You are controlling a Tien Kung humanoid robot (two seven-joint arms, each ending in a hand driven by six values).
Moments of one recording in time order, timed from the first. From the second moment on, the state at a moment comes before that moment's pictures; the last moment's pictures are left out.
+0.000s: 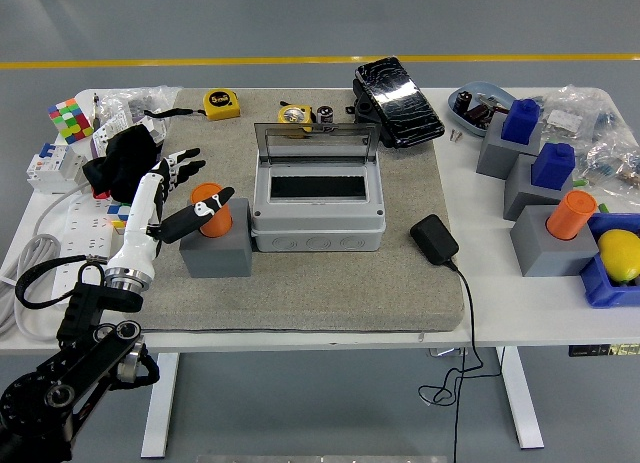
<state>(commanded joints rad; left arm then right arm) -0.22 0.17 -1.00 -1.20 1.21 0.46 -0.30 0.03 -0.37 0.46 0.39 -0.11 -0.10 -0.08</state>
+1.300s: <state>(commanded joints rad) -0.29 0.13 -0.91 -1.07 1.06 0.52 -0.41 0.03 -0.37 0.46 0.39 -0.11 -0.10 -0.08</state>
